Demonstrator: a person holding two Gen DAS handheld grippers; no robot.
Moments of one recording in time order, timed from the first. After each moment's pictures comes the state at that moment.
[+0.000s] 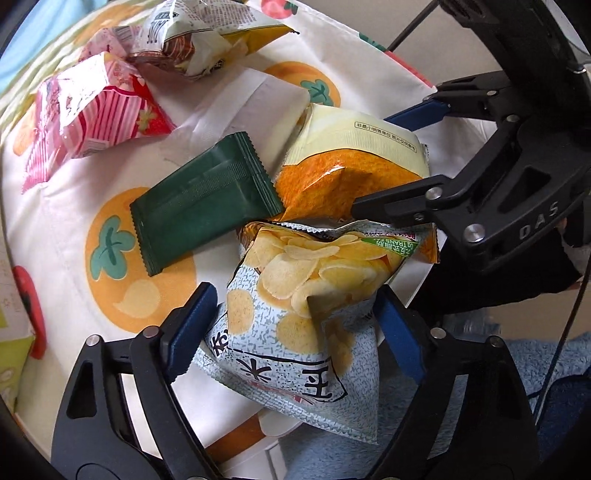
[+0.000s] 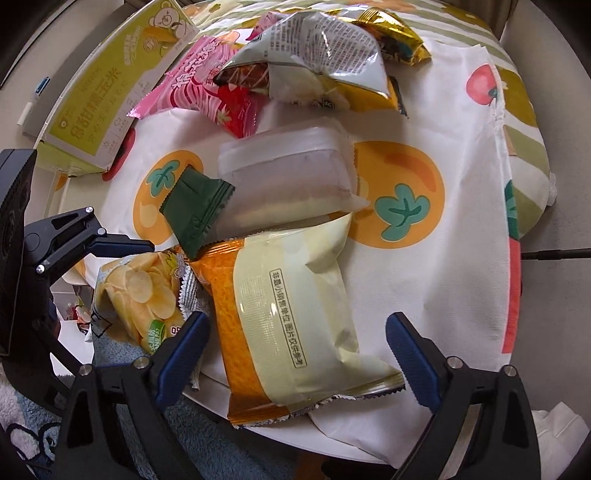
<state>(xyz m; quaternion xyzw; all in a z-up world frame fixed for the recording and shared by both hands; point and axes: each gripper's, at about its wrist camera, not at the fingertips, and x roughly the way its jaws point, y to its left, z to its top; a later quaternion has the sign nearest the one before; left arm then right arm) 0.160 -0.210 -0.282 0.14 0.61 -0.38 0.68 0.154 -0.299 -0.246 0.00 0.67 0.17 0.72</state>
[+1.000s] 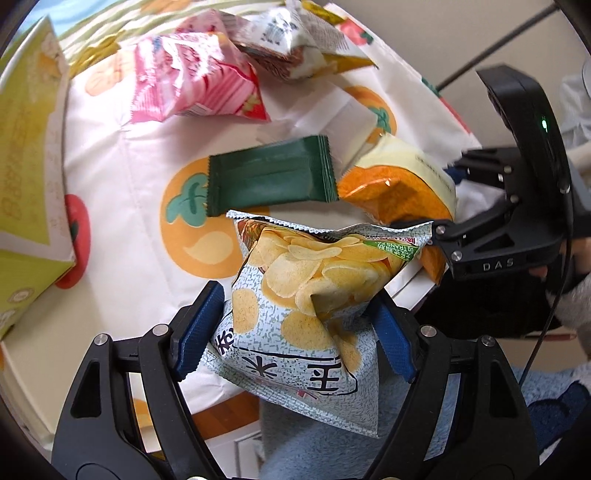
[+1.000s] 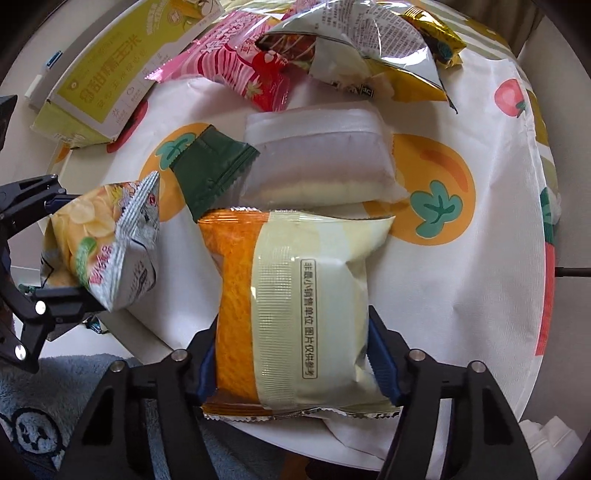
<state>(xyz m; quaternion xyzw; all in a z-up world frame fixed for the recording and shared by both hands) 0.163 -0.141 -0.248 0.07 0.63 -0.29 0.72 0.144 -0.269 -0.262 -0.03 0.66 0.18 0.73</state>
